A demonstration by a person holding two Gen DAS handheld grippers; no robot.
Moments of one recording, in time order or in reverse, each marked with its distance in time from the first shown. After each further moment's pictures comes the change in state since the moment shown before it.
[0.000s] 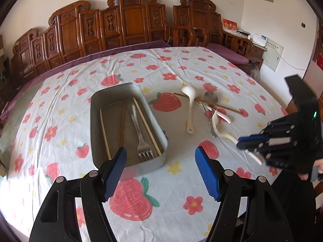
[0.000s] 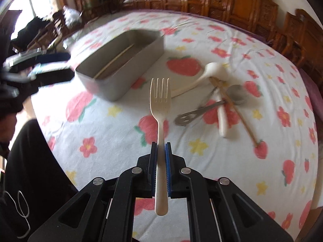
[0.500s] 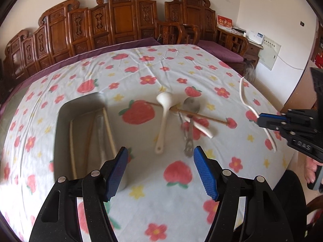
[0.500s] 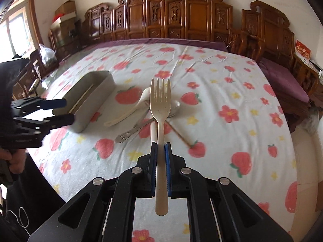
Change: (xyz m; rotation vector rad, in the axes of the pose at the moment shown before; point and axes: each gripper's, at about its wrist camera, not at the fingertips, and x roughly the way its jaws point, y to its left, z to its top) left arm 0.042 -0.058 0.039 0.005 0.031 -0.036; right arm -0.062 -0.086 -0.018 0.170 -0.184 -0.099
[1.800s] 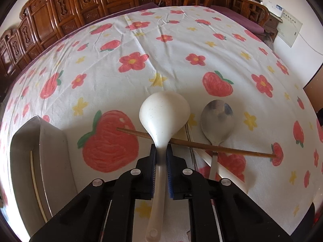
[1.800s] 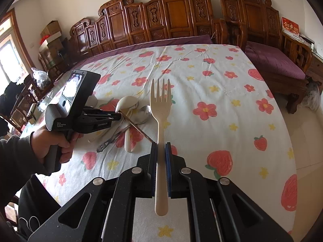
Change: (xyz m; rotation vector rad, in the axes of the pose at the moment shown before) left arm 0.160 -0.019 0.067 0.036 0.250 0.083; right arm 0.000 -0.062 0.002 0.154 0.000 0.037
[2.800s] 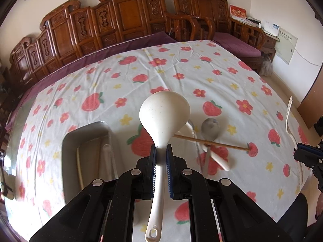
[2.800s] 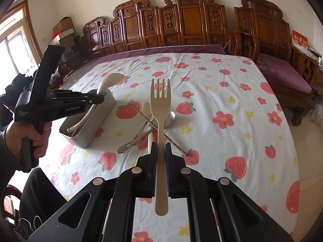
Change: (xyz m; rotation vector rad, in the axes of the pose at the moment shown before) left arm -0.119 0.032 -0.027 -0.027 -0.178 0.052; right arm -0.014 0.044 0.001 -0.089 -0.040 0.035
